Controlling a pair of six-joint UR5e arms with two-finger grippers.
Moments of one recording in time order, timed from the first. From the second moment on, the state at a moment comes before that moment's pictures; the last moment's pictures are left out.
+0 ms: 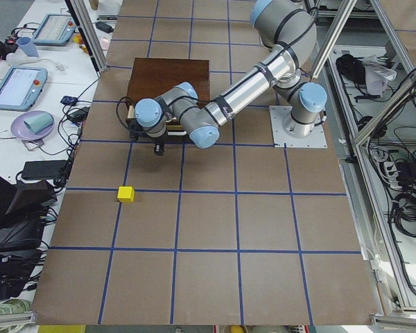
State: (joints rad) left arm -0.98 -2.05 -1.46 -1.34 1.33 0.62; right arm 1.52 -1.59 1.63 -1.60 -1.59 0.04
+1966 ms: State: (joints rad) left arm -0.94 -2.04 -1.46 -1.34 1.42 0.67; right arm 1.52 -1.59 1.63 -1.60 -1.59 0.04
